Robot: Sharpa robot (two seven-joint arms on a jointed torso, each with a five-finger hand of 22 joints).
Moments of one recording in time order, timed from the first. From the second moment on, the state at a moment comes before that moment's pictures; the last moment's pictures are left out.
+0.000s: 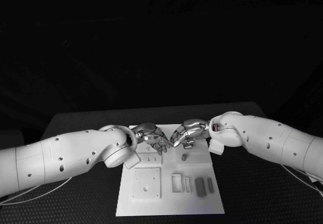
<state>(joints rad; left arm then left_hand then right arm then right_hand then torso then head) 1.32 -0.67 -0.22 1.50 -0.63 -0.16 -0.09 0.96 0.08 0.55 -0.27 0.05 0.95 0.13 0.34 0.52 1.21 0.07 0.16 0.52 1.17 0.03 0.19 1.15 0.01 1.04 -0.06 0.07 0.92 1.24 -0.56 -0.10 1.05 -0.58 0.47 0.07 1.09 0.04 0.56 -0.29 0.05 0.98 0.09 0.35 0.67 0.94 -0.01 1.31 1.01 1.14 -0.11 1.50 0.89 0.25 1.06 -0.02 1.00 1.31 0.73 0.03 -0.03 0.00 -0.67</state>
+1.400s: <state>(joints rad) 1.32 -0.68 -0.22 1.49 -0.58 -0.16 -0.05 0.97 0.11 0.61 -0.28 0.04 0.98 0.11 0.35 0.53 1.24 0.06 0.17 0.51 1.17 0.03 0.18 1.15 0.01 1.03 -0.06 0.07 0.93 1.24 -0.56 -0.10 1.05 -0.52 0.46 0.07 1.05 0.00 0.56 -0.29 0.05 0.92 0.13 0.29 0.66 0.91 0.02 1.27 0.99 1.12 -0.09 1.49 0.89 0.25 1.05 0.00 0.98 1.31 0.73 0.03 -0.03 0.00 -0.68</state>
